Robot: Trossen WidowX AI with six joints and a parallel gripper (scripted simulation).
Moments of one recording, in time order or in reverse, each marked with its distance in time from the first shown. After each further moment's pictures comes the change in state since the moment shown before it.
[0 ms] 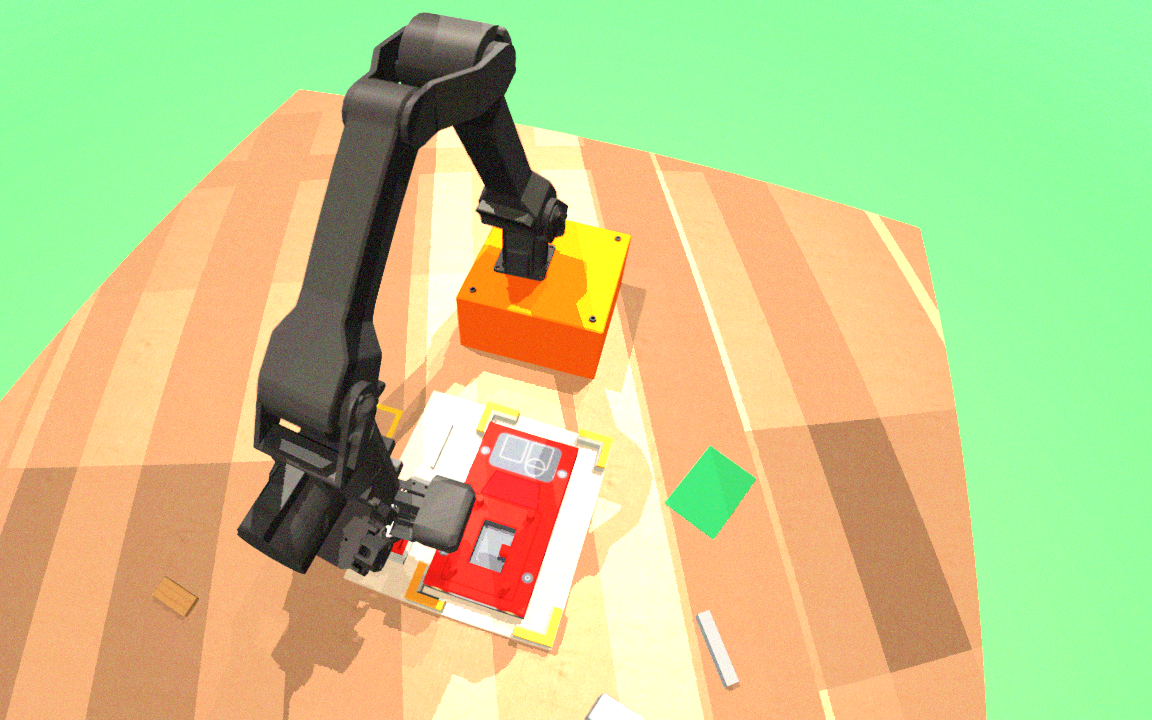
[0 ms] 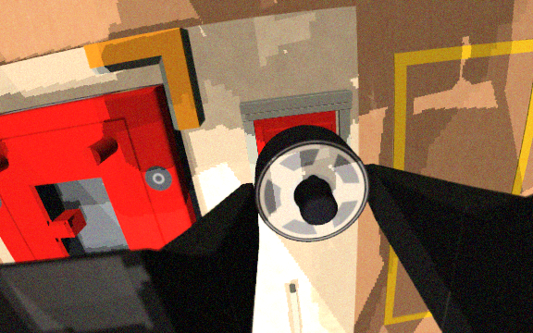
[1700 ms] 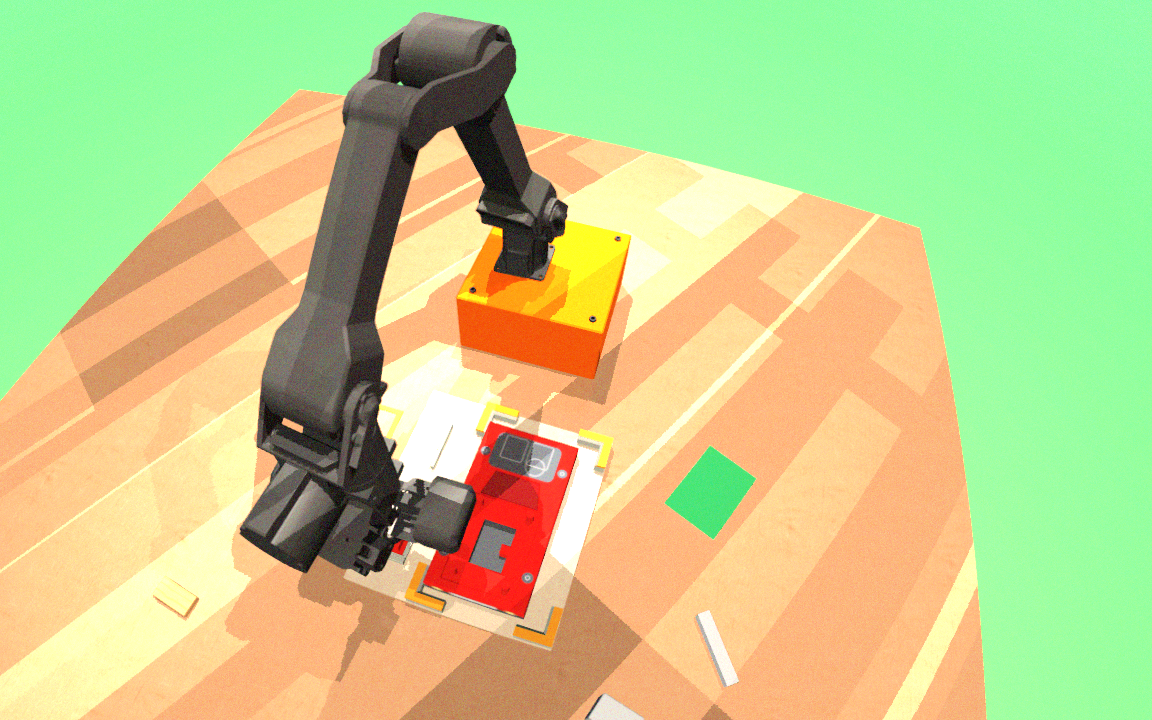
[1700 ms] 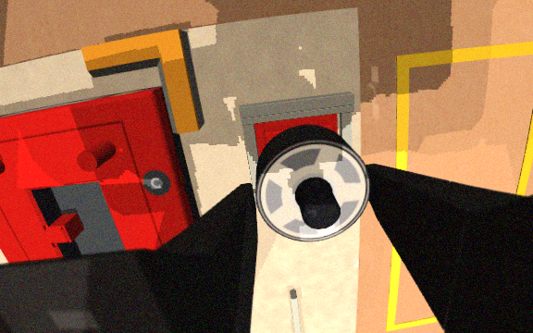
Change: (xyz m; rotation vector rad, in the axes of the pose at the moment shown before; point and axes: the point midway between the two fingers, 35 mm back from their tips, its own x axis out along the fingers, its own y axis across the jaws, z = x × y) arm 0.006 0.000 -0.001 0.000 -0.004 0.000
